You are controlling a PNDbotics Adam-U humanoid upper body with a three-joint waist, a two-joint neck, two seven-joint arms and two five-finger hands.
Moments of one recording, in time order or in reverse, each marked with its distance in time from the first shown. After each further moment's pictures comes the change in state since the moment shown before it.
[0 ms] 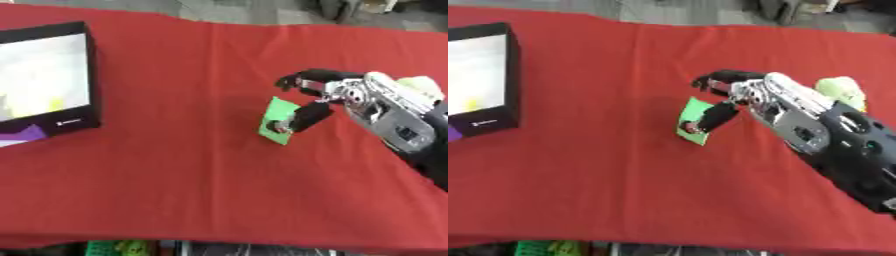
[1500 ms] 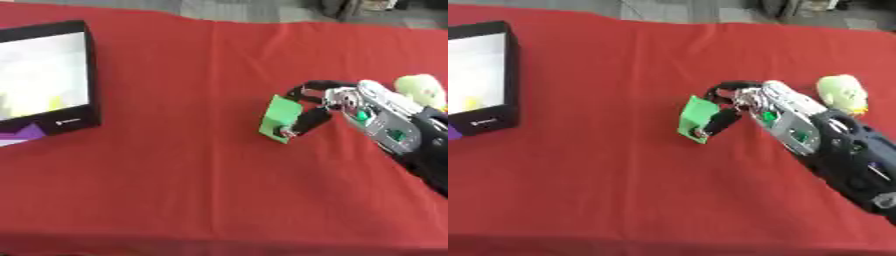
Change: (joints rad) left arm 0.001 0.000 0.000 -0.004 -0.003 0.002 0.002; right arm 0.013 0.023 0.000 0.121 -0.018 0.005 -0.005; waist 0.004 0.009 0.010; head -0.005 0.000
